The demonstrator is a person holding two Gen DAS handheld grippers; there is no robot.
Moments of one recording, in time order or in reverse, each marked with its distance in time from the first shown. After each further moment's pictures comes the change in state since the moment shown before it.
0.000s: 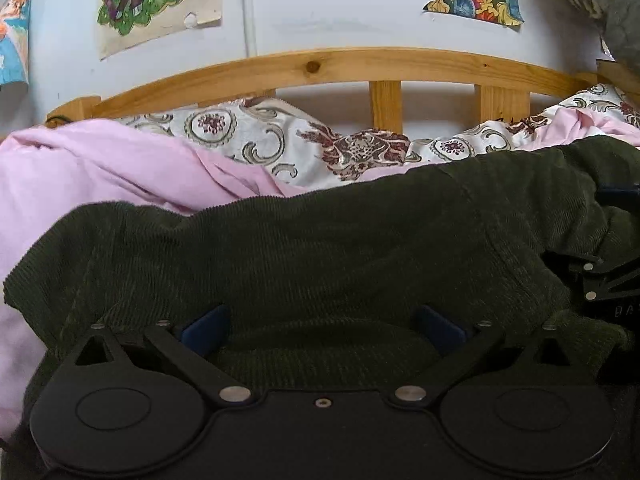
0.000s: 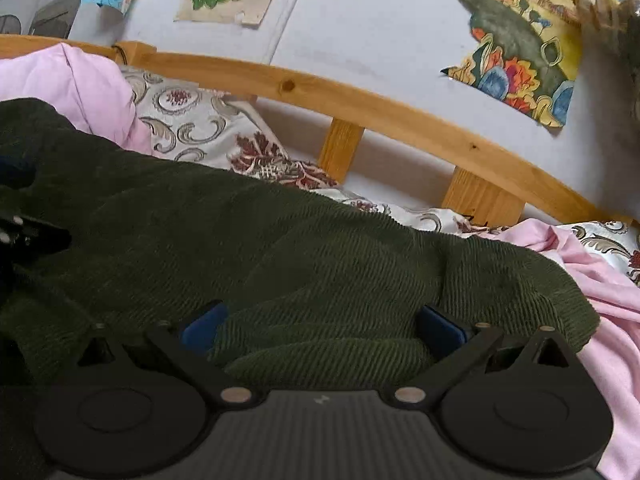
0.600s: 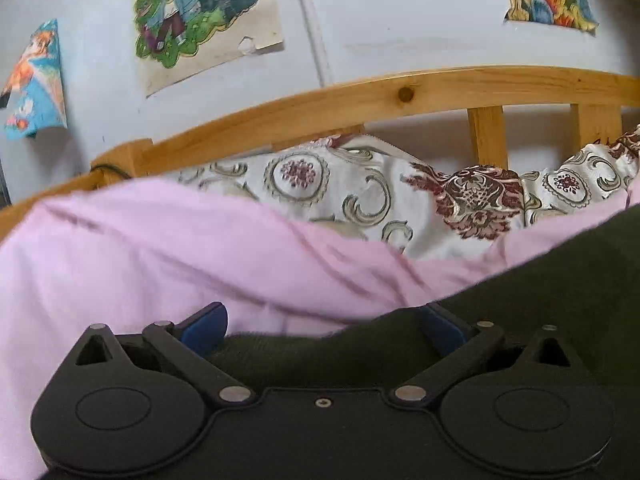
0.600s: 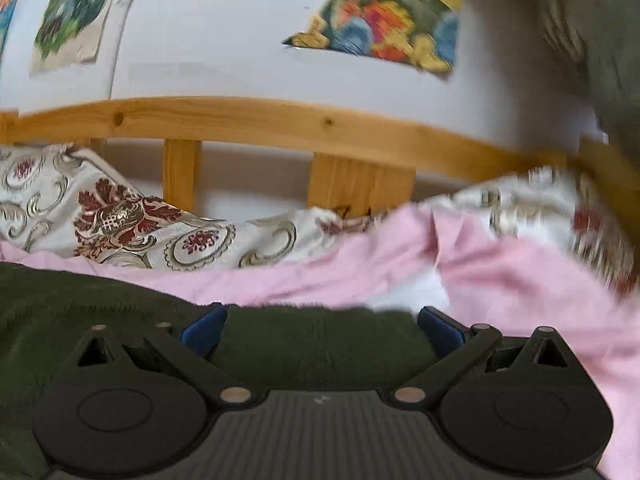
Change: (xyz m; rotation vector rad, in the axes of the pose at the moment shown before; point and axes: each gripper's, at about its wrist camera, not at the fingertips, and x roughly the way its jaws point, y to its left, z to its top) left arm 0.056 0.056 0.049 0.046 -0.077 0.203; right arm 0.055 -0.115 0.012 0.304 0.006 -0.157
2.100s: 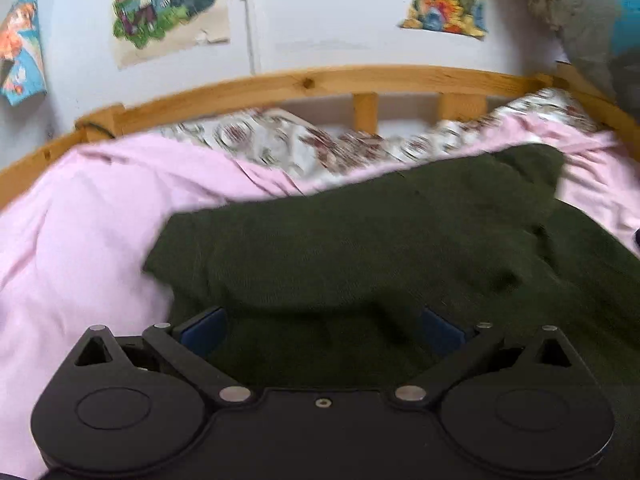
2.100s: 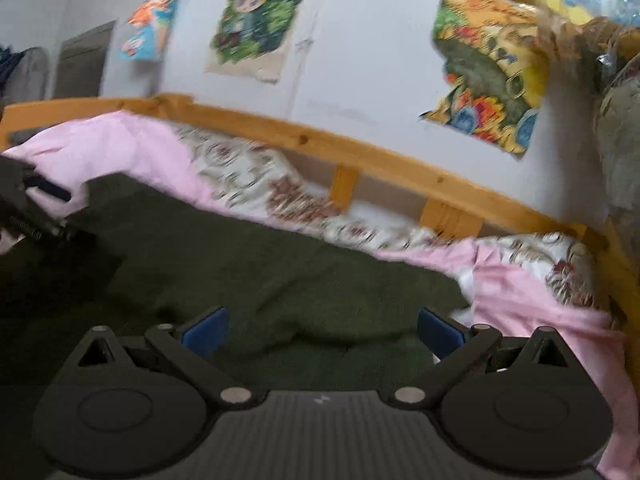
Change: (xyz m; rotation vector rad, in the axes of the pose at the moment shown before) left arm -0.207 0.011 -0.026 -0.016 0.187 -0.304; right arm -0.258 0.015 -0.012 -0.282 0.062 0.339
